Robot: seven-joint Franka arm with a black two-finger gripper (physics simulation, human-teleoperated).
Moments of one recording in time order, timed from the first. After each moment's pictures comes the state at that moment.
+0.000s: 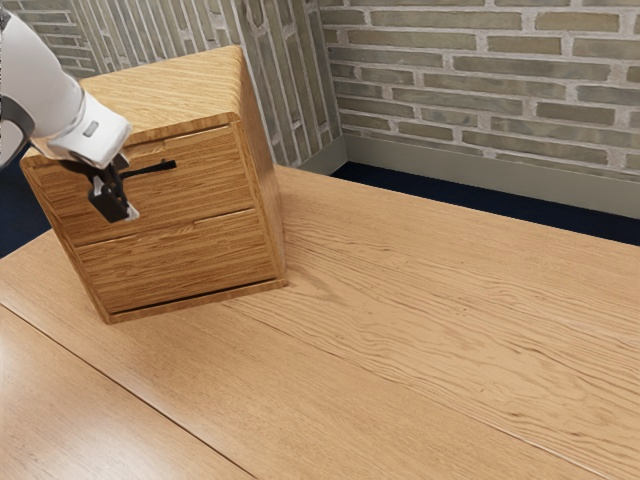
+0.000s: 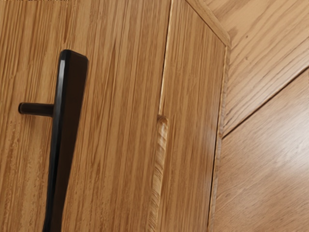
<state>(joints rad) -1.21 -0.72 1.11 -1.76 1.00 1.80 0.56</state>
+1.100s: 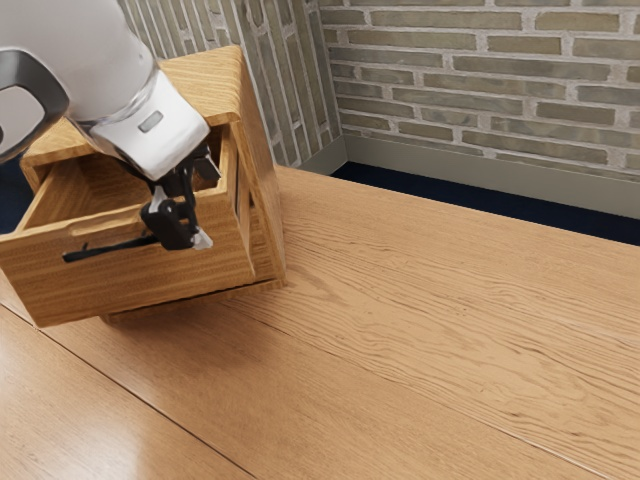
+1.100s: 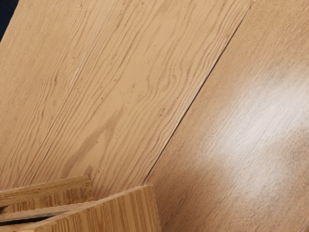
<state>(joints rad) -1.24 -0.58 0.75 -1.76 0.74 1.59 0.56</state>
